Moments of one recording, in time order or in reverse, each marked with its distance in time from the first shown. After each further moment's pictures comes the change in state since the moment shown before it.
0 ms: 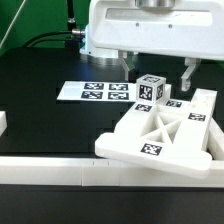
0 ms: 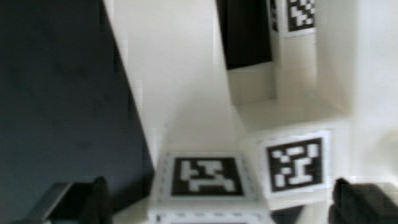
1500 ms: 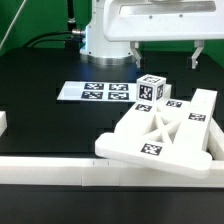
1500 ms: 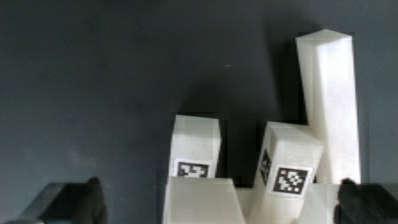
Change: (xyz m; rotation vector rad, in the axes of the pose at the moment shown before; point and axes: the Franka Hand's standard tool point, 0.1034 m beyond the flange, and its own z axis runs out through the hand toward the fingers) arm -0.095 0.016 0.003 0.043 0.018 -0.198
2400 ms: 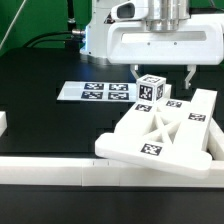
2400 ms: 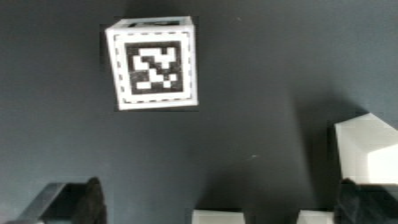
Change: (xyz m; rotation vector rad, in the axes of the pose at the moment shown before) arm -0.045 0.010 0.044 -0.006 0.024 0.037
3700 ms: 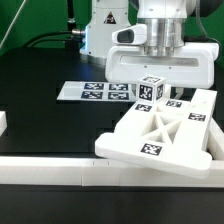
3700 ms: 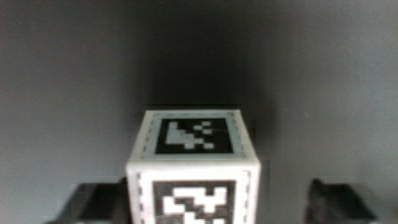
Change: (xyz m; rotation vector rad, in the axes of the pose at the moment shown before) arm -0.028 0.015 0.045 -0.045 0.007 -0.051
